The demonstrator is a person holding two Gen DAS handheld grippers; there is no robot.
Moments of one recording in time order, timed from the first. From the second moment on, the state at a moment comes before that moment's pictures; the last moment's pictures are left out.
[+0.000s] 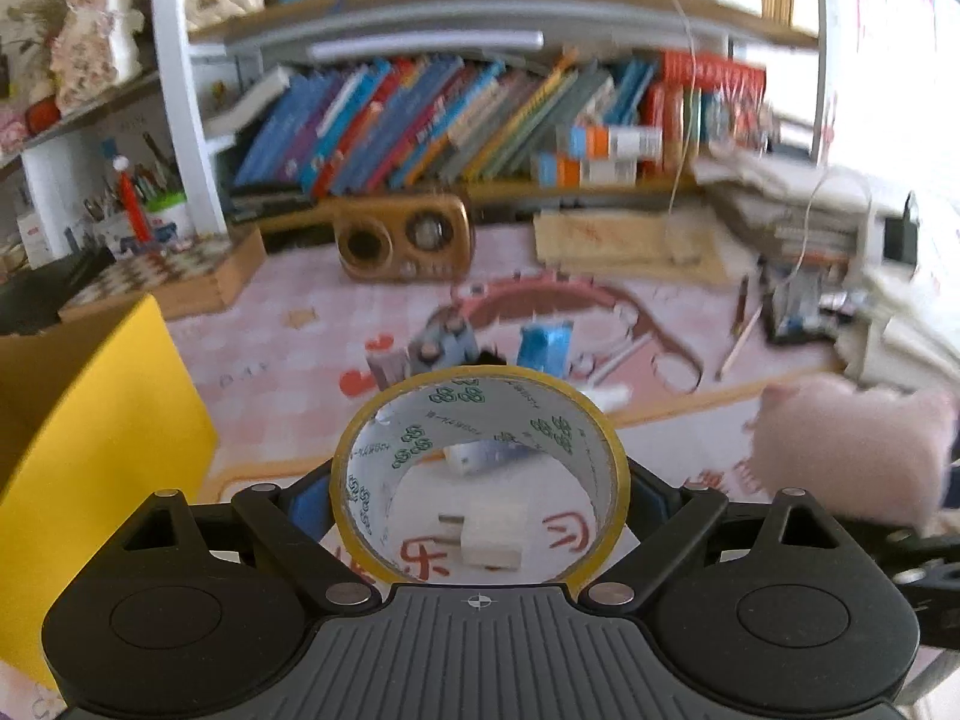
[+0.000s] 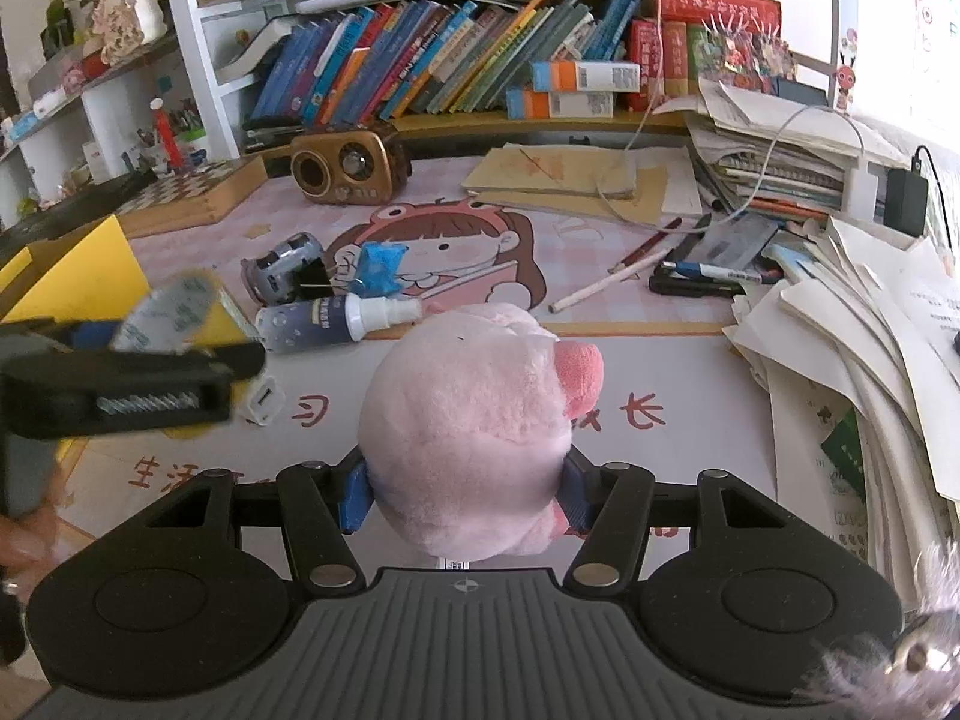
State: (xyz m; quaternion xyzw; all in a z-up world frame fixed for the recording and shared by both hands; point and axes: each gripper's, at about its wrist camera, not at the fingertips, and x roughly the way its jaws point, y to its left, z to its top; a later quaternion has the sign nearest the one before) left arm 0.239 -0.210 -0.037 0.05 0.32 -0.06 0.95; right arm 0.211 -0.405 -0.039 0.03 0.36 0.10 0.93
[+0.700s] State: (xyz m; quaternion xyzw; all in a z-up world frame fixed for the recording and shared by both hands) left arm 0.145 -0.135 -0.008 -0.01 0.30 -0.04 0.95; right arm 0.163 -0.346 -0.014 0.01 0.33 0.13 0.94
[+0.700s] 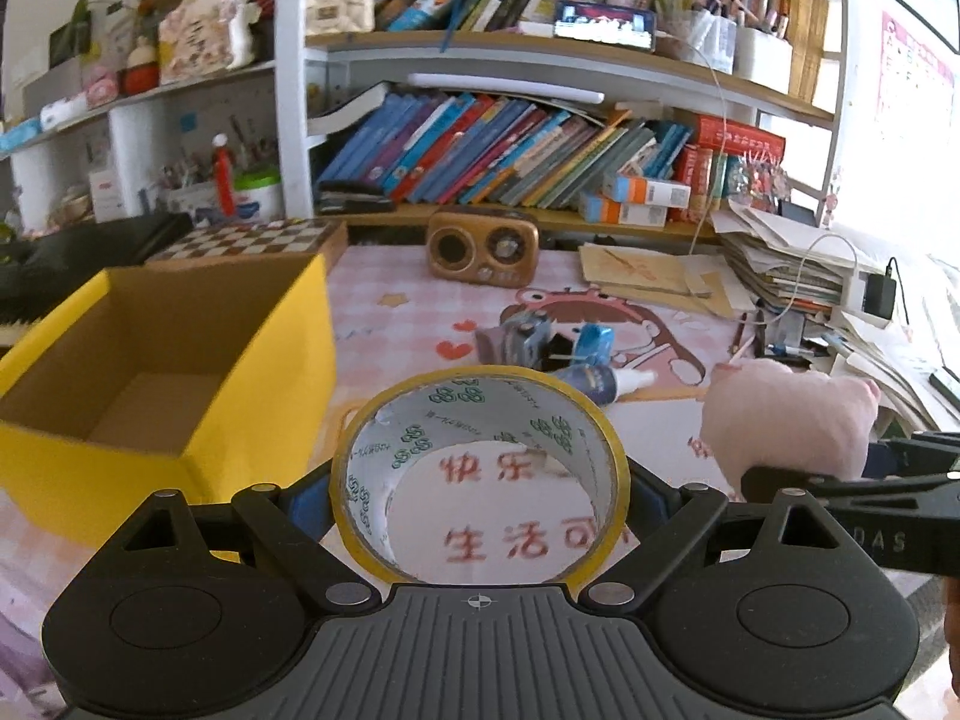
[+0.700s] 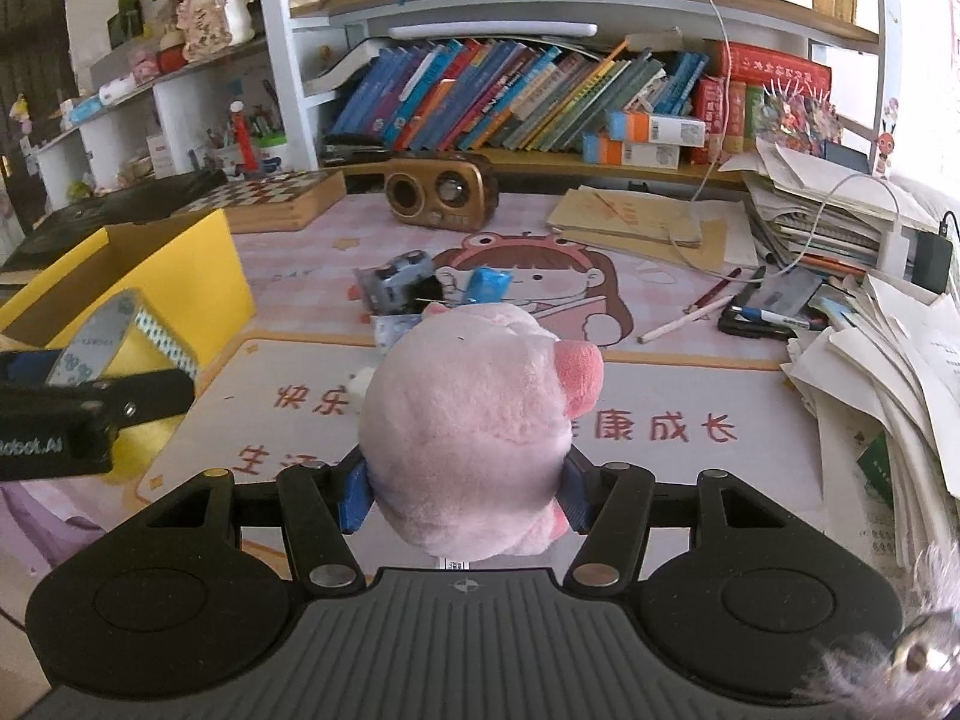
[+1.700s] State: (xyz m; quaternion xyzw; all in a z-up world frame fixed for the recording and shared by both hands) left arm 0.037 -0.033 -0.011 -0.02 0.32 -0.06 0.94; right arm 0.048 -0.231 -0.016 0.01 0.35 0.14 0.92
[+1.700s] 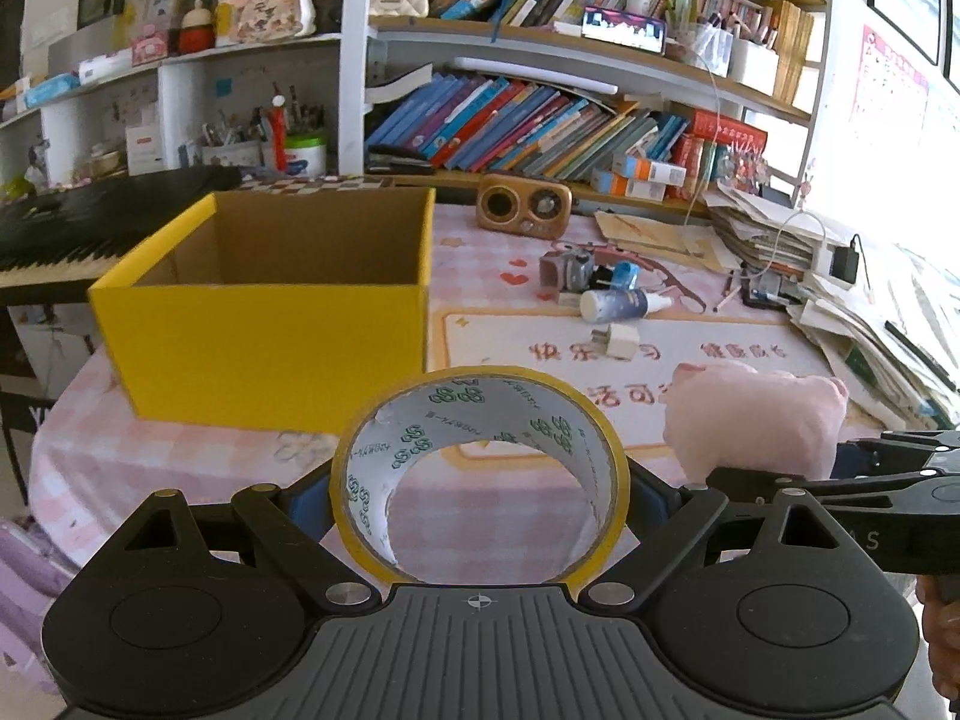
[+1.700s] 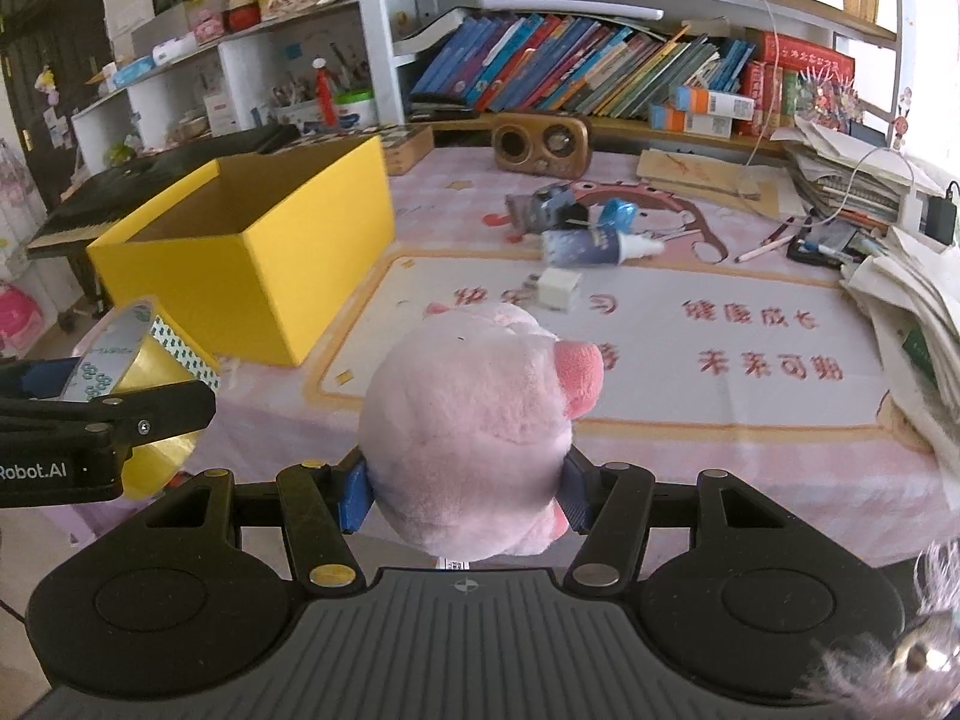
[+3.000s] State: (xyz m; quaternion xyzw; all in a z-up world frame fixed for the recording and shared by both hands) left arm -0.031 0.047 -0.007 -0.05 0.30 0.00 0.95; right arm 0.004 -0.140 -0.016 -0.03 0.35 0.23 0.91
